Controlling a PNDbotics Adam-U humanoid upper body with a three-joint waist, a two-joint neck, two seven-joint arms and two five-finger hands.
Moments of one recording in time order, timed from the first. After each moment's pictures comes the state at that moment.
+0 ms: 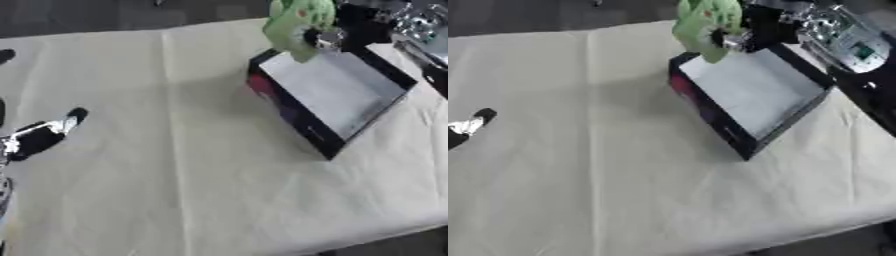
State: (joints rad) left arm -0.58 0.17 -0.30 -1.55 -1.03 0.23 0.35; right arm -0.26 -1.08 0.02 -1.62 -0.39 -0.07 0.39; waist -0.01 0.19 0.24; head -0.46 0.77
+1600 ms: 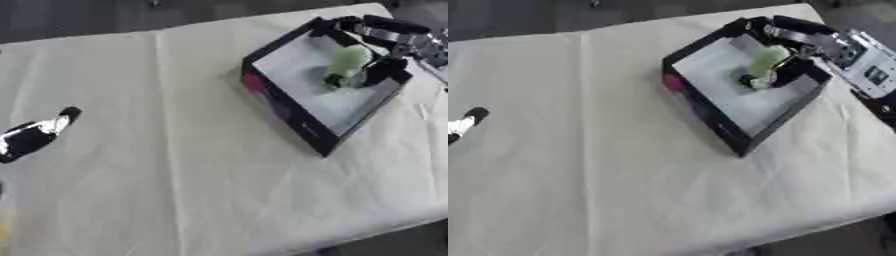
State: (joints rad) left arm -0.57 0.18 -0.29 -1.57 -1.02 0.23 0.35; right arm -0.12 -1.09 -0.04 -1.57 0.06 -0.47 0.28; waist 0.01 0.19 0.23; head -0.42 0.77
